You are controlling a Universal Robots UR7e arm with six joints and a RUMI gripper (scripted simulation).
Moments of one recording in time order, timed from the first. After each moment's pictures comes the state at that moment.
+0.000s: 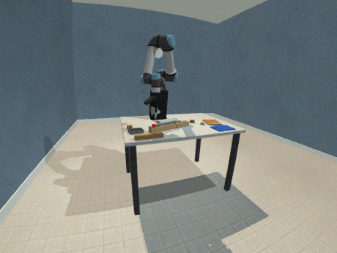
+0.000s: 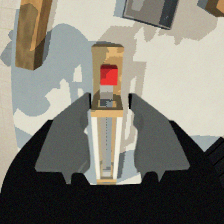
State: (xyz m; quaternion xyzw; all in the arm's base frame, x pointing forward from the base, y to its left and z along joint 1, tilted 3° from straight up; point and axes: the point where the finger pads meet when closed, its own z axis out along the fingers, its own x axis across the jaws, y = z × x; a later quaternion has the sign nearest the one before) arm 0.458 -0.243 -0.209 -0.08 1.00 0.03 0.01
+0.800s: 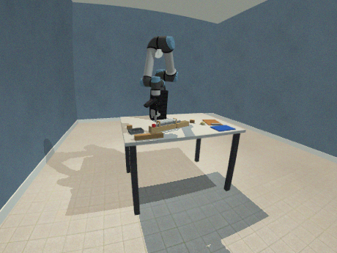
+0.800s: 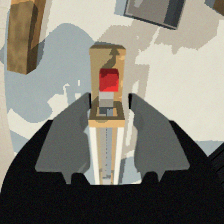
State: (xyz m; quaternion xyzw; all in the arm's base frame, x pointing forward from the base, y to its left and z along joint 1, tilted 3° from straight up) arm 0.458 -0.242 -0.232 -0.08 1.00 0.03 0.01
